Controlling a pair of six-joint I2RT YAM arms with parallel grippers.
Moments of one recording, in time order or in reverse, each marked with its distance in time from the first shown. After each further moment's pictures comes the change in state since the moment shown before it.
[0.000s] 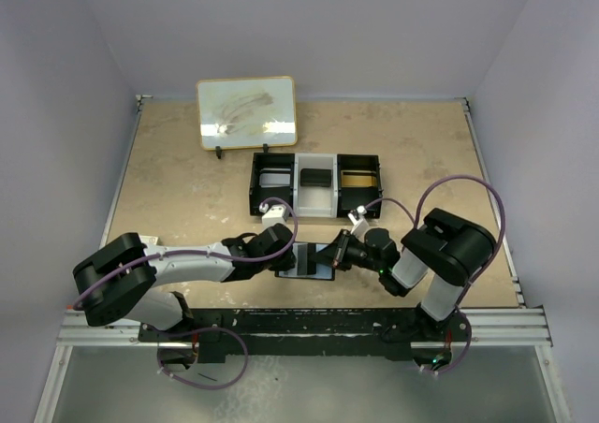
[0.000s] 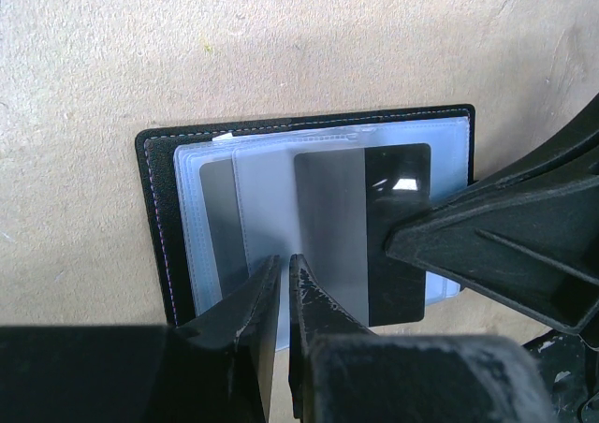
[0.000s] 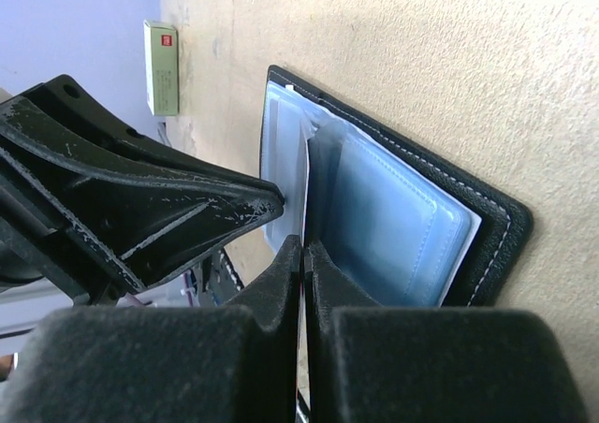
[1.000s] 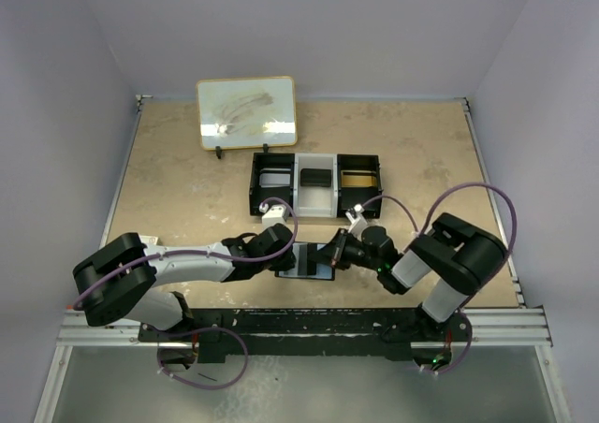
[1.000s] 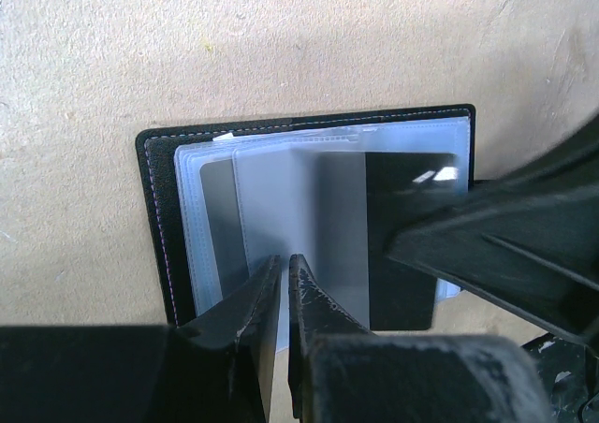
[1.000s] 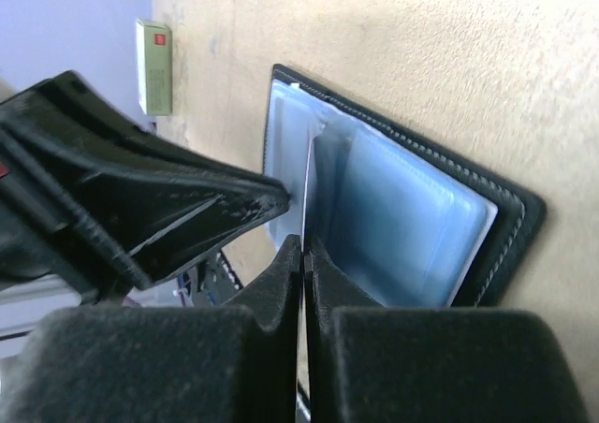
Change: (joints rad) left arm 0.000 0.000 0.000 -0.001 0.000 0.000; right arm 0.019 -0.068 0.038 -0.138 0.013 -0.037
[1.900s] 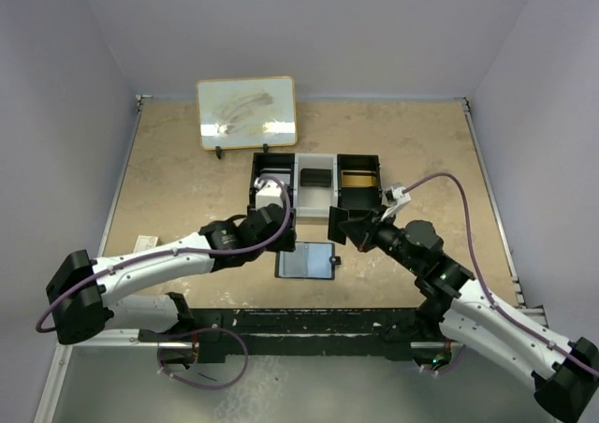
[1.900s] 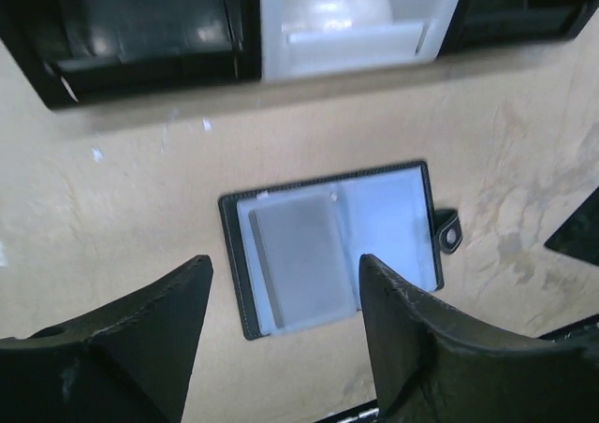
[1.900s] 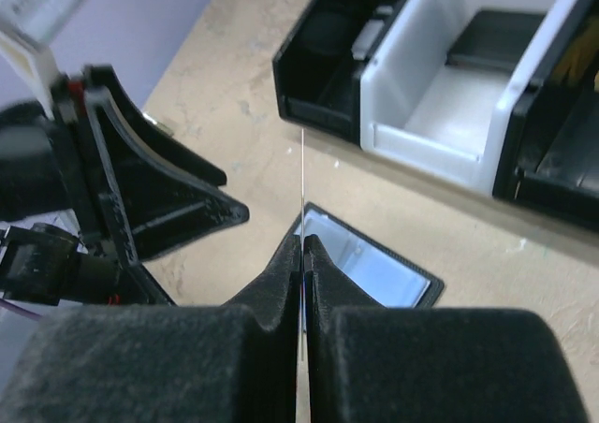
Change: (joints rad) left arm -0.002 -0.192 0.193 -0.352 -0.148 0.163; right arm 0.001 -1.055 0.175 -1.019 0.308 -0.485
